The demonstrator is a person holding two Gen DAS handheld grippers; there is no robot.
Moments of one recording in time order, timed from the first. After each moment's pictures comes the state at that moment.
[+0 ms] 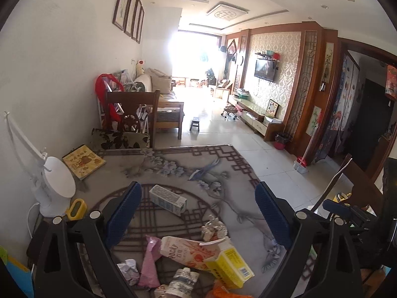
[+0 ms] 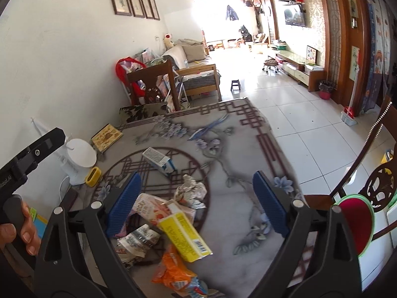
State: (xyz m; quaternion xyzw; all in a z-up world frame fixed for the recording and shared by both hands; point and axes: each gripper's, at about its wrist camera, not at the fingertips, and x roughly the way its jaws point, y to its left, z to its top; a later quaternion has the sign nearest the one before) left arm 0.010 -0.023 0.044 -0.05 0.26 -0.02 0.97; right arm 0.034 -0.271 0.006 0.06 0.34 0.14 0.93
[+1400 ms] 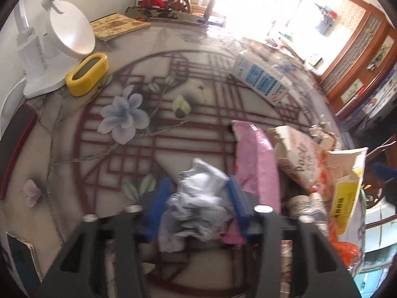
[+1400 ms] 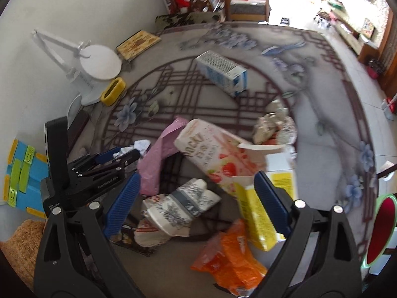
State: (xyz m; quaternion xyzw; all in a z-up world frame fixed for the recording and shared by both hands) left arm 0.052 0.118 -0.200 -0.15 0.49 0.03 0.86; right arm 0.078 -0.116 -0.120 -0.03 0.53 0.25 0.81
